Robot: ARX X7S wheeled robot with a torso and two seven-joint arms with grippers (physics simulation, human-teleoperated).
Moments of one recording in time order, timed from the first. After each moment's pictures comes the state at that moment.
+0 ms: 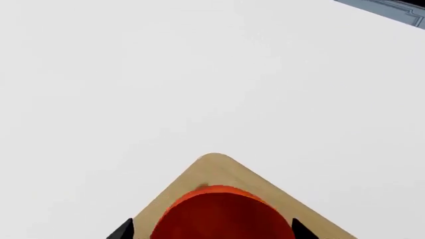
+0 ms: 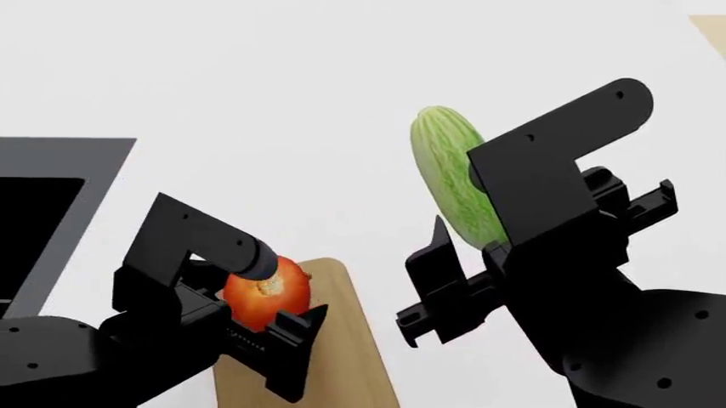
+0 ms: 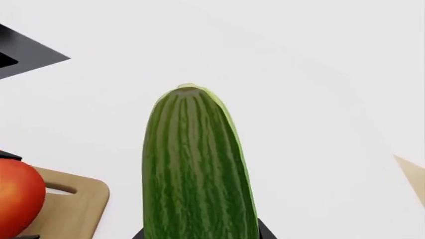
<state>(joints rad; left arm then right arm) -0.84 -0.32 0.46 0.17 -0.97 -1.13 -0.29 1.15 0.85 -0.70 -0.42 1.37 1.02 0.60</state>
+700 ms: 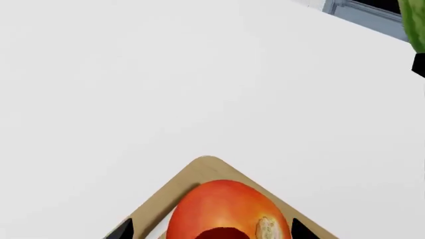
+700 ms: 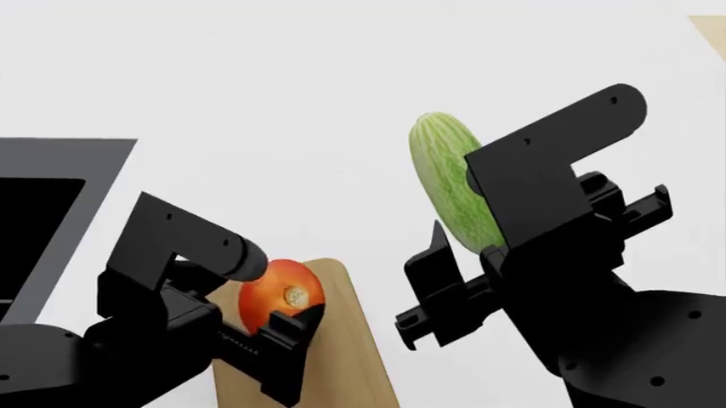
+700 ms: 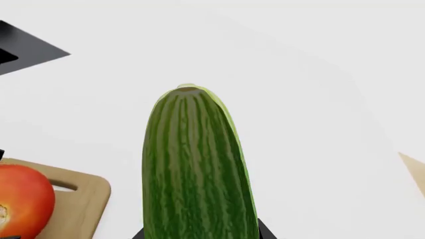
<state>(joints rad) -0.82 -0.33 0.41 0.26 -1.08 -1.17 -0.39 1.14 0.84 -0.70 -0.40 1.36 1.02 0.59</state>
